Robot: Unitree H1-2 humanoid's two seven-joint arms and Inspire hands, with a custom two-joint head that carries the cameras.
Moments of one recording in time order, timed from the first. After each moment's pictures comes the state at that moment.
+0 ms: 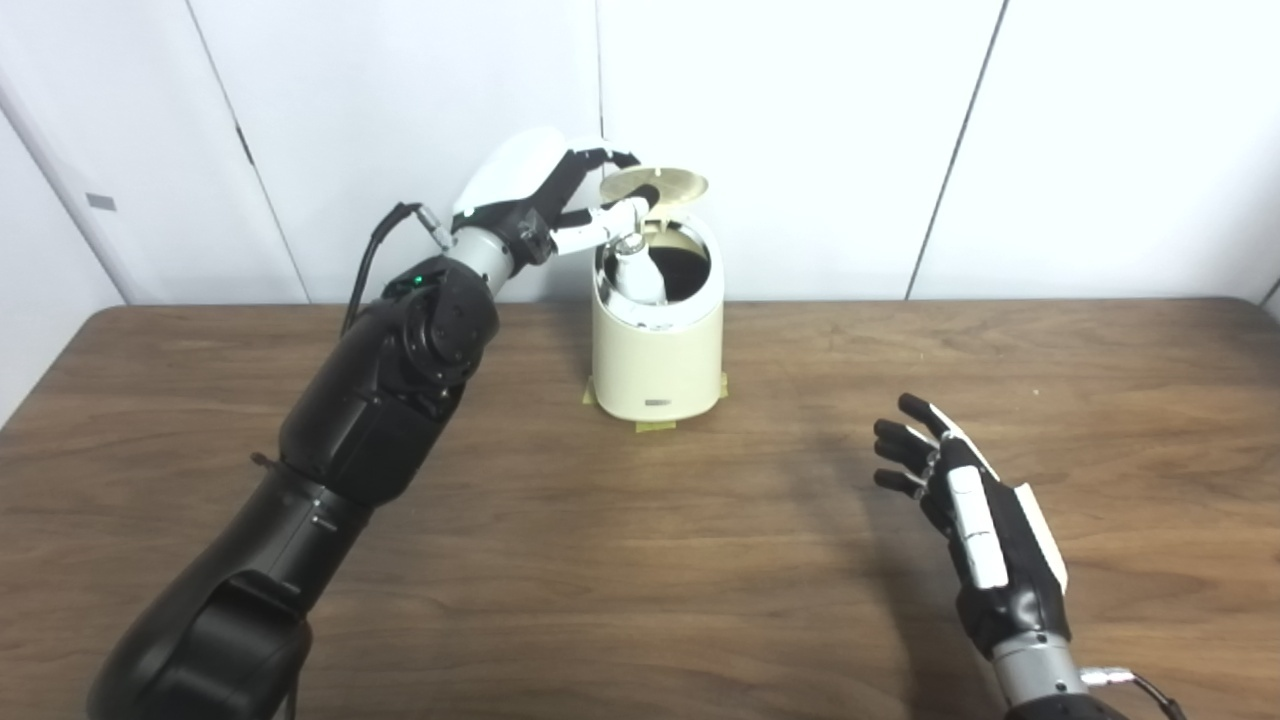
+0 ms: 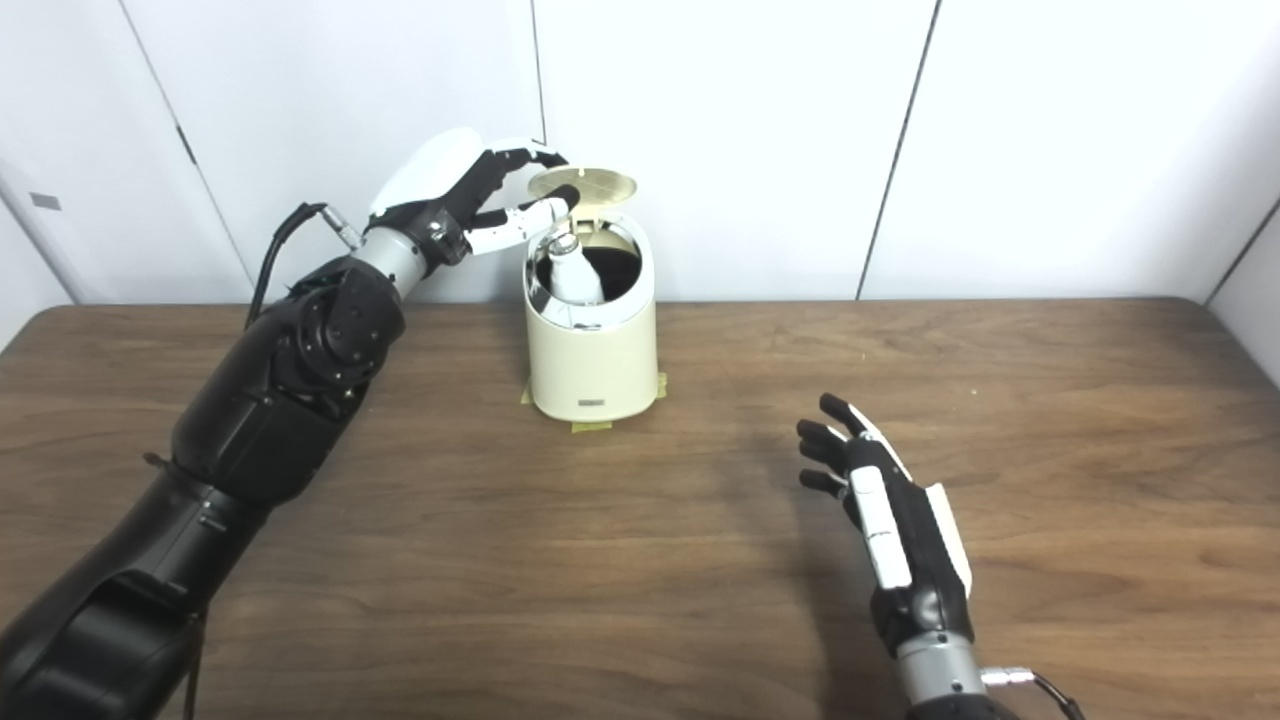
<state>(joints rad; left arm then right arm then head) -0.84 0.31 -0.39 0.18 0.56 0.28 -0.23 0.11 -0.05 -0.02 -0.37 -0.01 0.18 -0.02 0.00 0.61</state>
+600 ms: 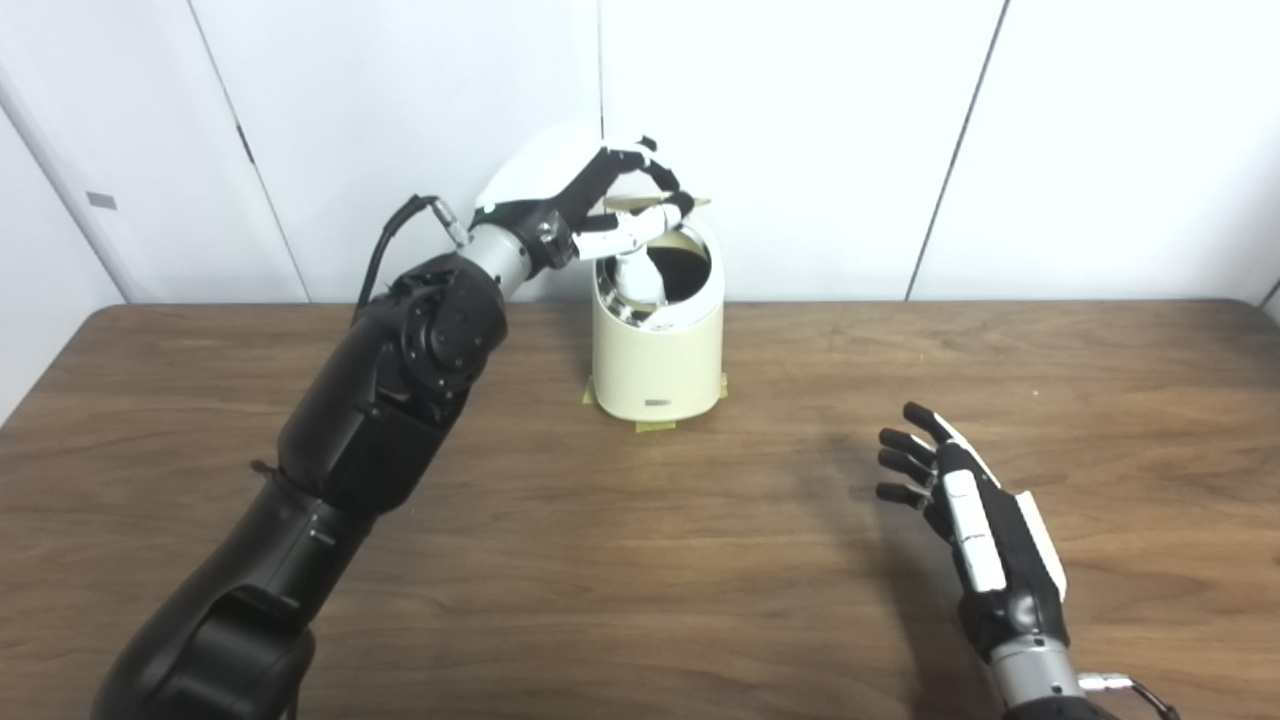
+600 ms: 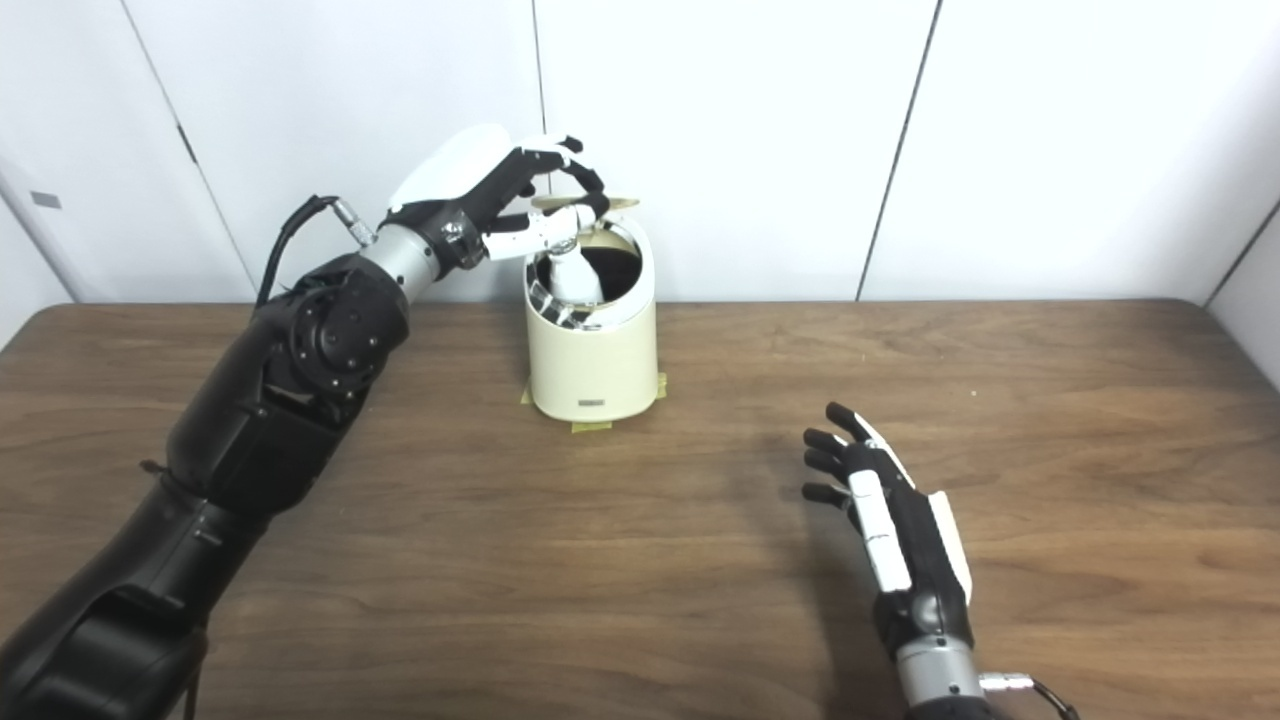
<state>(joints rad) -0.81 0.31 -0.39 0.05 0.61 0.25 -0.33 0.11 -0.05 -0.02 -0.34 -0.03 0.20 -0.05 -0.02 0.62</state>
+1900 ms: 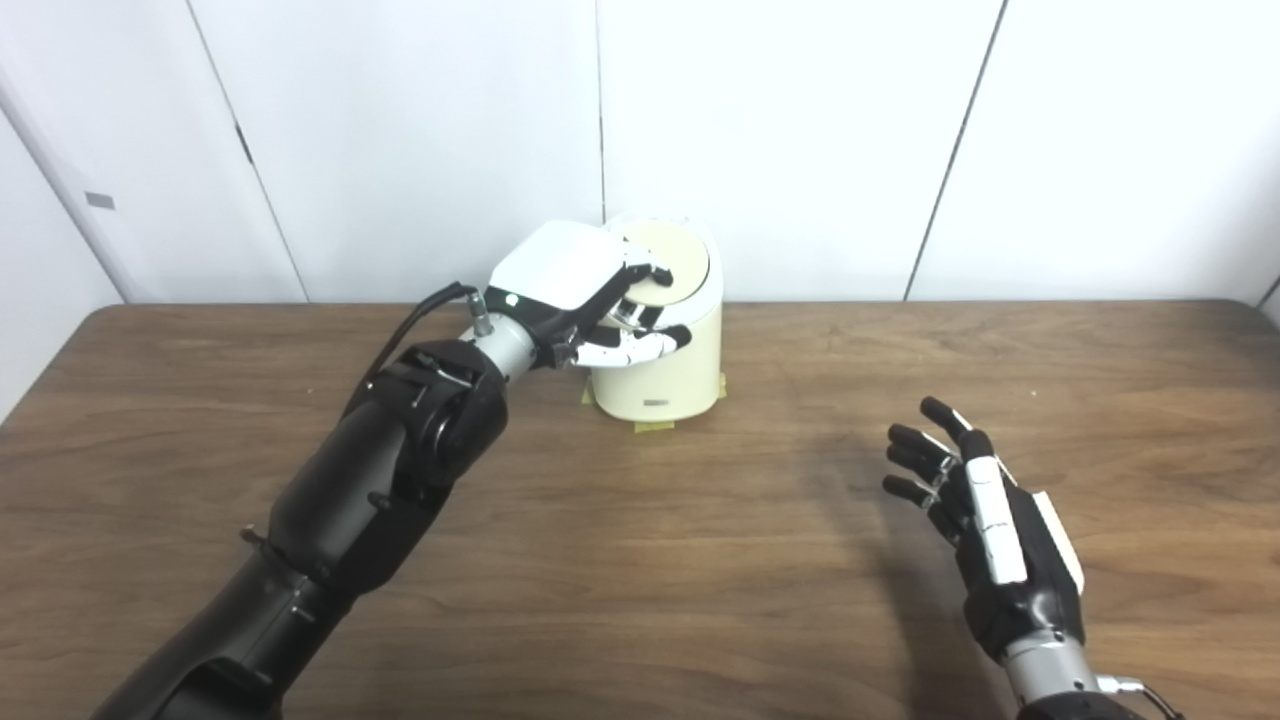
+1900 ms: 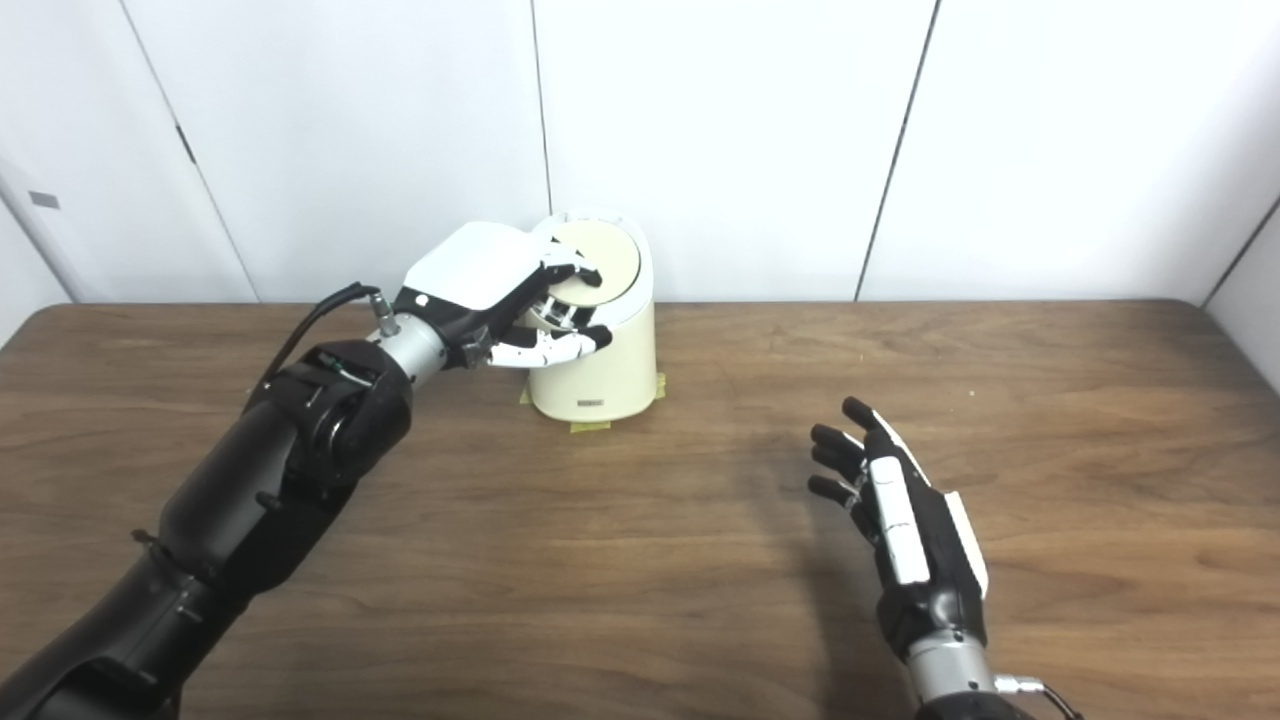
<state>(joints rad) -0.69 0.34 -0.48 -0.01 0.93 0.13 -0.41 0.11 -0.04 -0.05 -0.44 0.09 0.35 -0.04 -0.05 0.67</state>
